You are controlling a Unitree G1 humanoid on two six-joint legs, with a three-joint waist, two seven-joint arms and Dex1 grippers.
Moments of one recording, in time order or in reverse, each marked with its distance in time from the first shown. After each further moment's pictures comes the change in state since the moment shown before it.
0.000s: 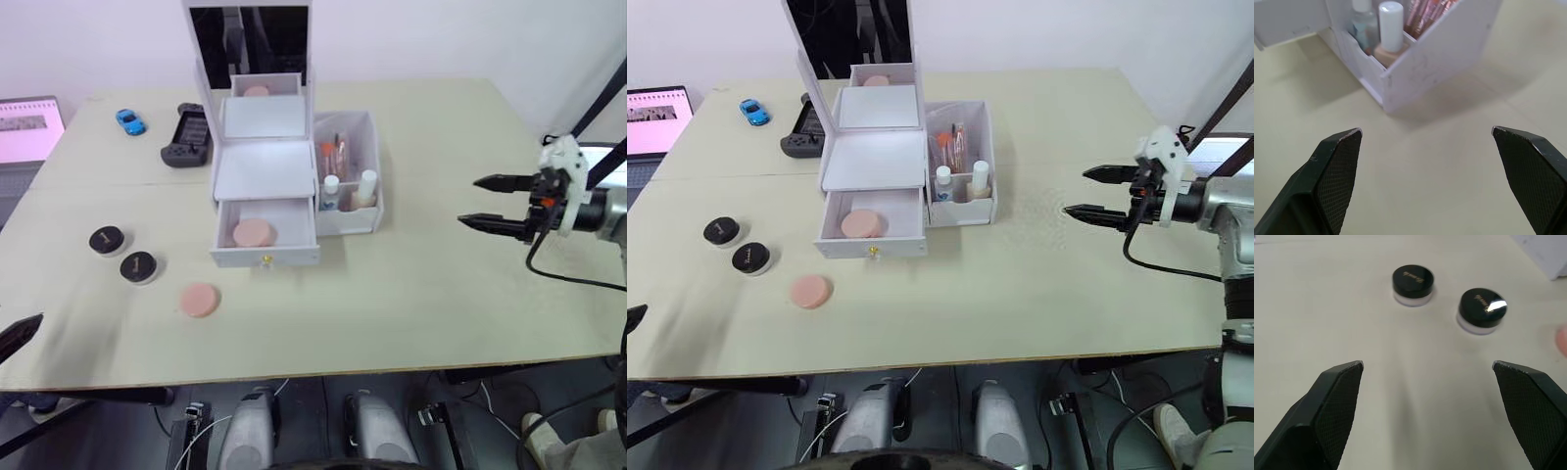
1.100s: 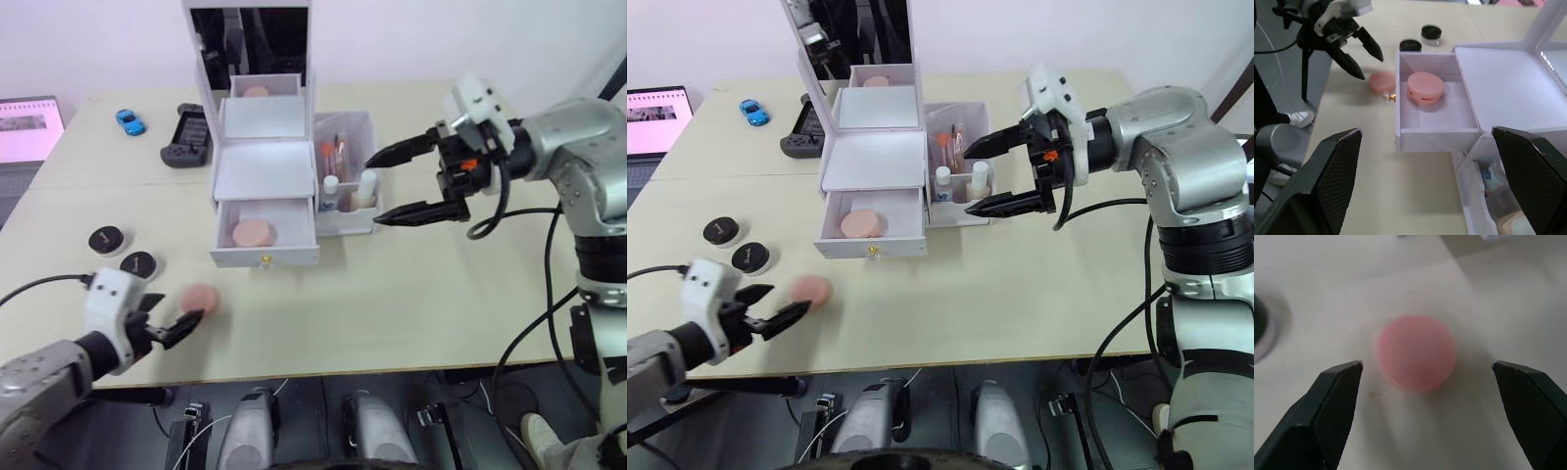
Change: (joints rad) left arm -0.201 -0.109 -0.534 -0.834 -0.219 0.641 0.708; right arm -0.395 0.150 0.256 -0.455 0.069 0.413 0.119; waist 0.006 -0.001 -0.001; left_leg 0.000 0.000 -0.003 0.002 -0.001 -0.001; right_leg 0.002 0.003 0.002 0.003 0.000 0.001
